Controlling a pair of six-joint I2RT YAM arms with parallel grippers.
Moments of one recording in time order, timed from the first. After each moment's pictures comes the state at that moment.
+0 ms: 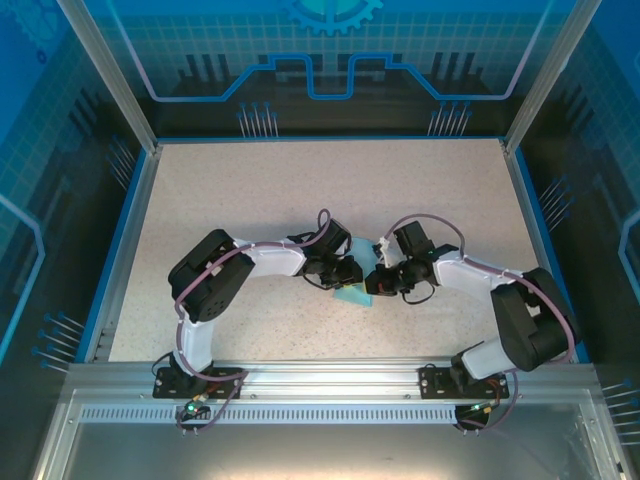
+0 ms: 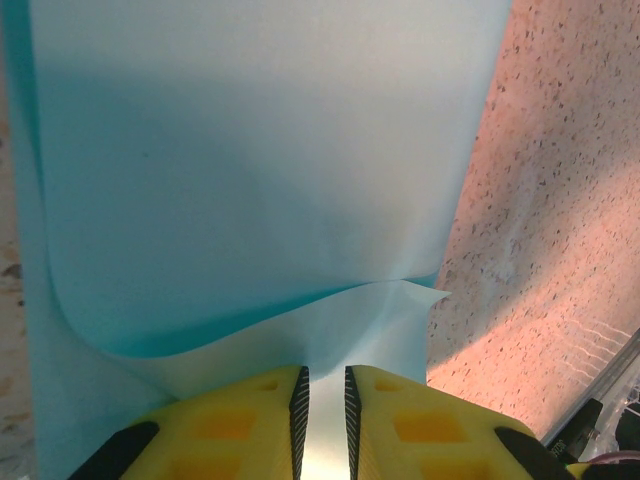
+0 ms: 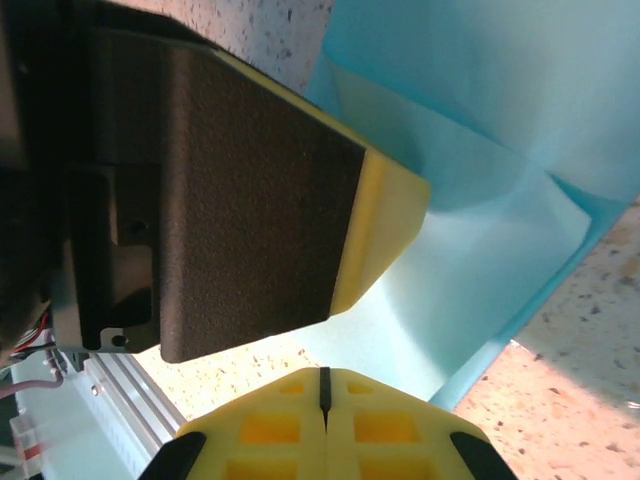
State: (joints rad) left arm -0.75 1.97 1.12 -0.16 0.42 -0.95; right arm 0.42 1.47 0.69 -0.40 -0.63 0.39
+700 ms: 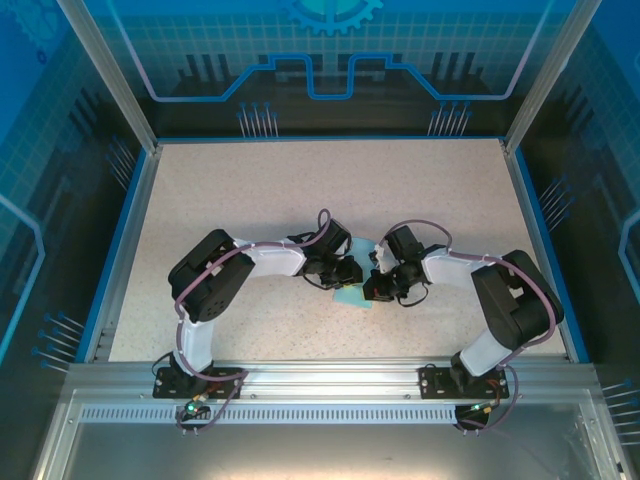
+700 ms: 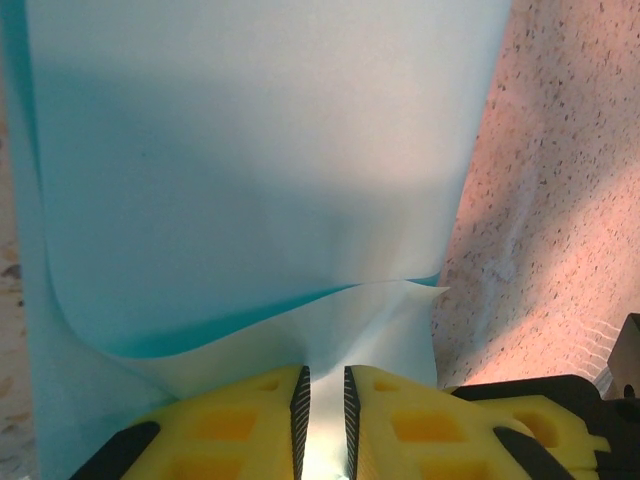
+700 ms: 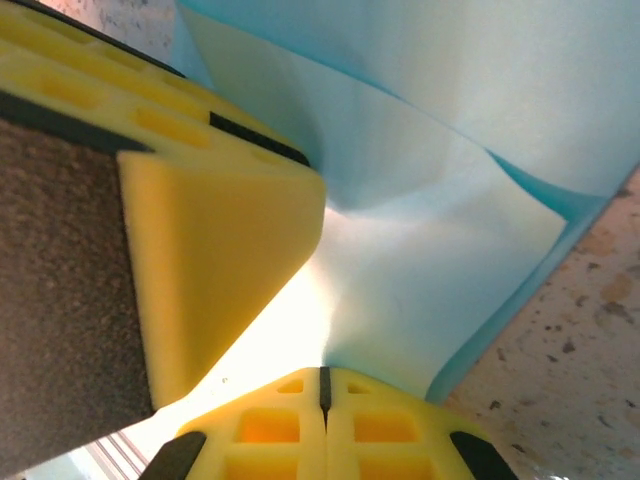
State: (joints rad) left arm -0.75 1.97 1.12 -0.16 0.42 -0.95; right arm 0.44 1.60 0.70 -0.38 -0.57 0.41
